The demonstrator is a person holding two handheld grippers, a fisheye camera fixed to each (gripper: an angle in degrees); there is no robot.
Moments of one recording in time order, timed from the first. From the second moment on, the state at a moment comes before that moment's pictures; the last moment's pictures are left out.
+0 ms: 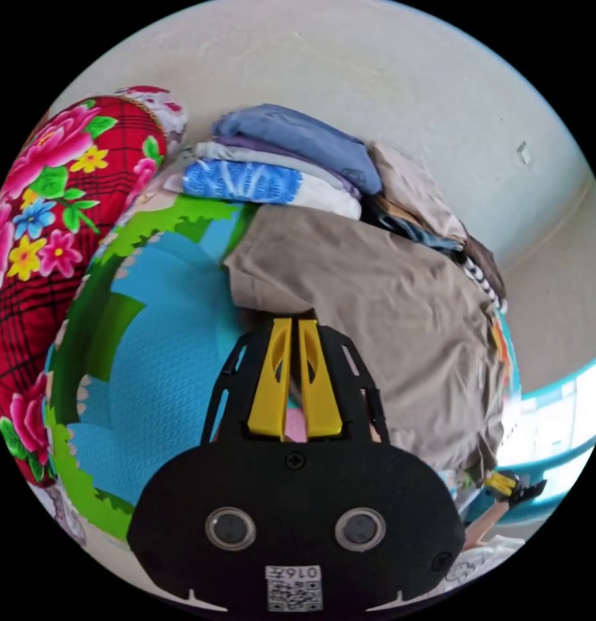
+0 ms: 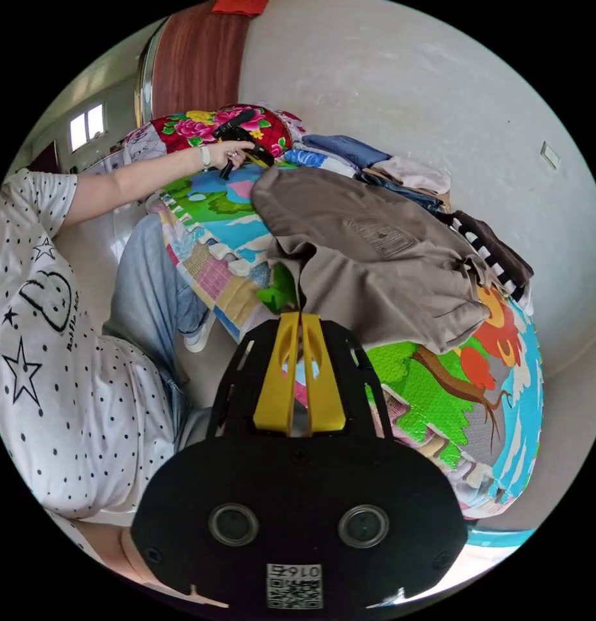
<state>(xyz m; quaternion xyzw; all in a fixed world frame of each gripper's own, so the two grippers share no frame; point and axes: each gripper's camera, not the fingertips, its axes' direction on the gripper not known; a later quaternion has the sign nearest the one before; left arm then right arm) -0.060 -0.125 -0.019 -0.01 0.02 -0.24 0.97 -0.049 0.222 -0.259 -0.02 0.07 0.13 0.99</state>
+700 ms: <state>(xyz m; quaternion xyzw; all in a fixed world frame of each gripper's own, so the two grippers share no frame) -0.131 -0.114 -0.022 -0.03 -0.09 -0.23 0.97 -0.028 0.268 -0.265 0.05 0.08 0.23 0.97</state>
